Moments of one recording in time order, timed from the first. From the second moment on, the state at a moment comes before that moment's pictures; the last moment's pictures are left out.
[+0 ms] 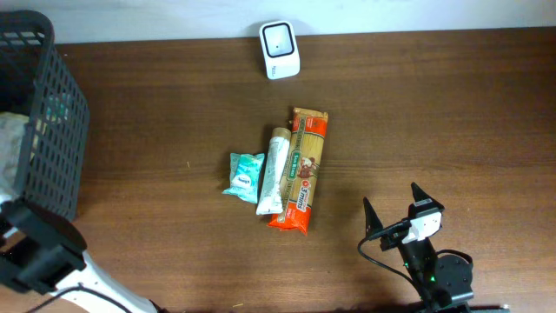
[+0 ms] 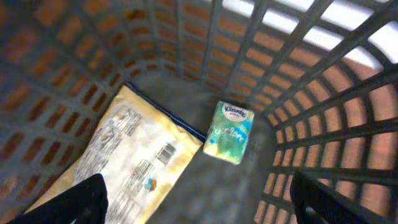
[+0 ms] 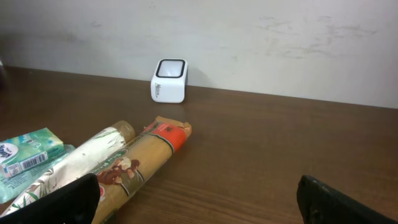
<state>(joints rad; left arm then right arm) 0.66 2.11 2.10 -0.82 0.17 0.15 0.16 0.01 0.01 -0.07 -0.10 0.00</state>
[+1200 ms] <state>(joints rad) 0.50 1.72 2.22 -1.00 0.28 -0.04 0.16 0.01 0.01 -0.07 -0.10 0.00</state>
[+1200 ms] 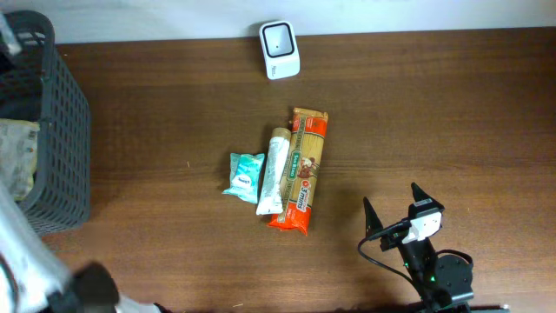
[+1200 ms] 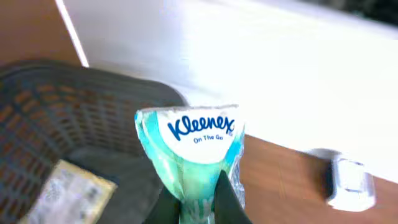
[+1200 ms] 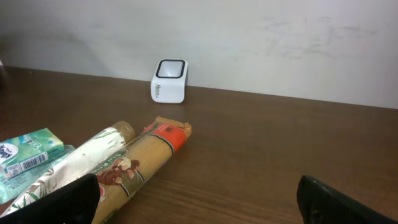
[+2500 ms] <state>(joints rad) 0.34 1.66 2.10 -1.03 0.00 -0.07 0.16 0.01 0.01 -0.07 -0.10 0.00</state>
